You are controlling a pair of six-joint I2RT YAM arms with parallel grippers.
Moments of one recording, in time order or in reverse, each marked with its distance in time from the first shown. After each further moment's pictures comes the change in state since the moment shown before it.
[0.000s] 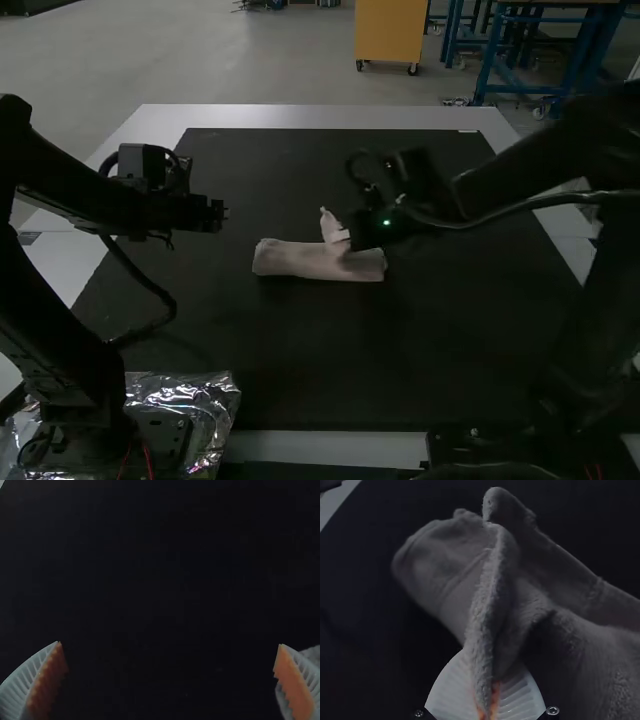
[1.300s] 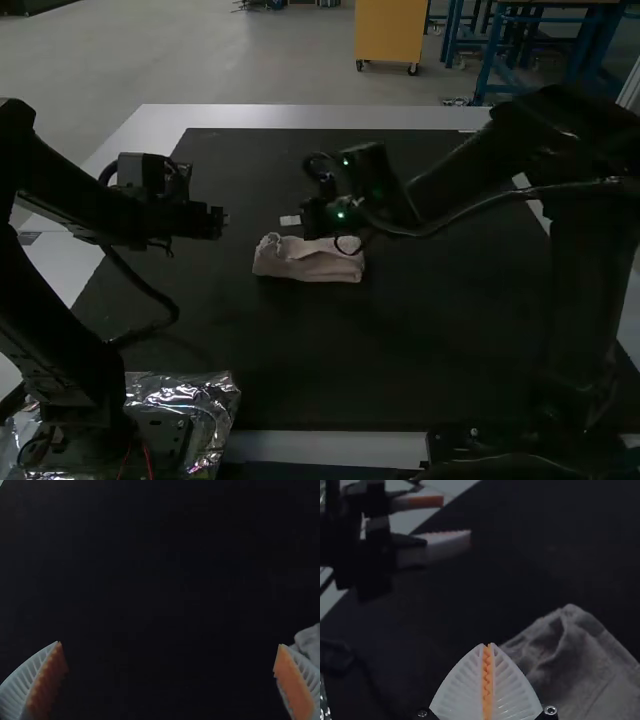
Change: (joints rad) left arm 0.000 0.000 -0.055 0.065 0.001 0.005; right arm 0.134 0.165 0.119 0.279 -0.021 0.079
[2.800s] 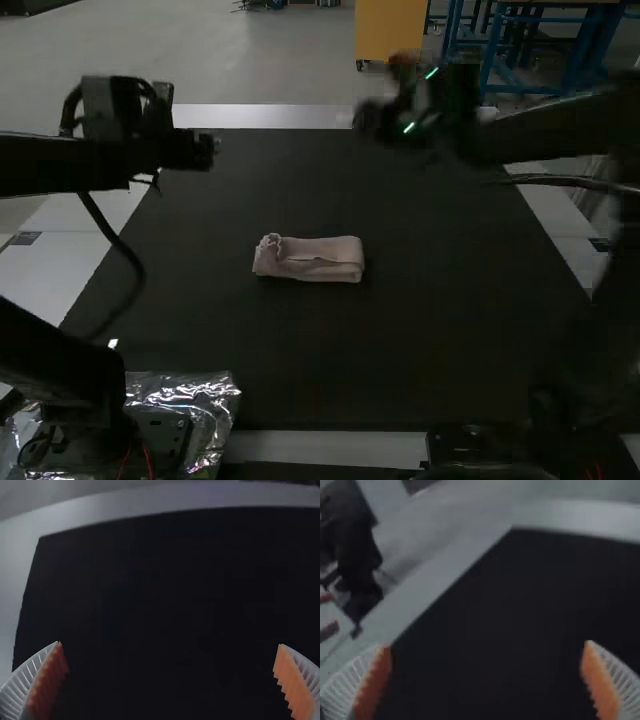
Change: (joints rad) left arm -0.008 -0.233 0.263 -0.242 0.003 -0.001; right arm -0.319 -0.293 0.145 -0.113 0.008 0.043
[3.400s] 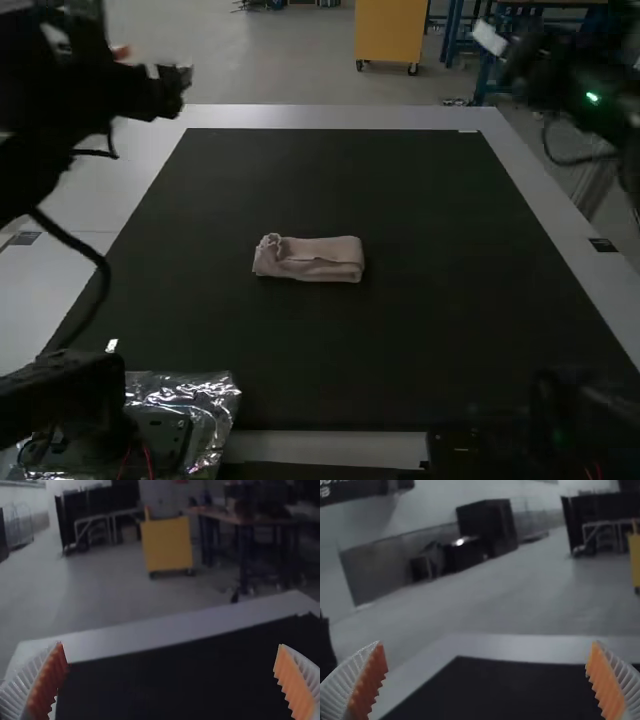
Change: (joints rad) left arm -0.042 -0.504 0.003 -0.103 -0.004 0.000; right arm -0.303 -0.946 -0.293 -0.266 0.026 0.034
